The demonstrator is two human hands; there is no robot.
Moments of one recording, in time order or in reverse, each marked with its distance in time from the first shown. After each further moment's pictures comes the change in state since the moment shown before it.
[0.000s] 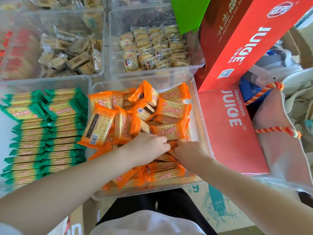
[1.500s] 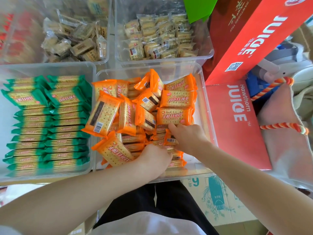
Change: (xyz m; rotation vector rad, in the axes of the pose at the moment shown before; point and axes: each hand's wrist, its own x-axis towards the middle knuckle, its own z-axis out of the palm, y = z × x) left_hand 0.002 0.049 0.038 0.172 -0.594 -0.237; right_hand 0.024 0.003 -0.008 0.050 0.108 0.024
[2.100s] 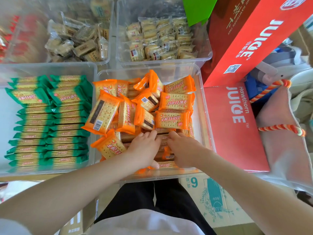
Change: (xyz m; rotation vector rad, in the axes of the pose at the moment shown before) left_hand -0.012 -0.026 -0.002 -0.336 0.102 -0.159; right_hand -0.026 -0.015 0.002 0.112 -0.171 -0.139
